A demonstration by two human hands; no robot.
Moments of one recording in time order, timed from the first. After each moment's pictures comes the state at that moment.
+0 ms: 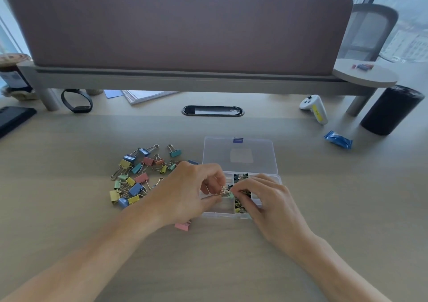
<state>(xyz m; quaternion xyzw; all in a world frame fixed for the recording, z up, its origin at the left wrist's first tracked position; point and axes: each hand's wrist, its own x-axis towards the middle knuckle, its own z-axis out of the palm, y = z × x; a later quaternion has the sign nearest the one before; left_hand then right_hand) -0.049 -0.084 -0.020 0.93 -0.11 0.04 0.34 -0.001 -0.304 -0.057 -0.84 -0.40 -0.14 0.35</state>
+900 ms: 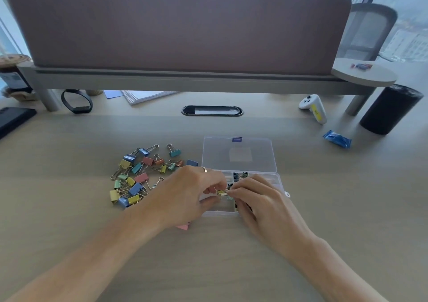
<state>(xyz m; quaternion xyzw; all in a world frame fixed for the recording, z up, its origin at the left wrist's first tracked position) -0.050 -0.083 -0.027 0.95 -0.17 0.09 0.24 -0.007 -0.304 -0.057 -0.83 -0.46 -0.17 0.25</state>
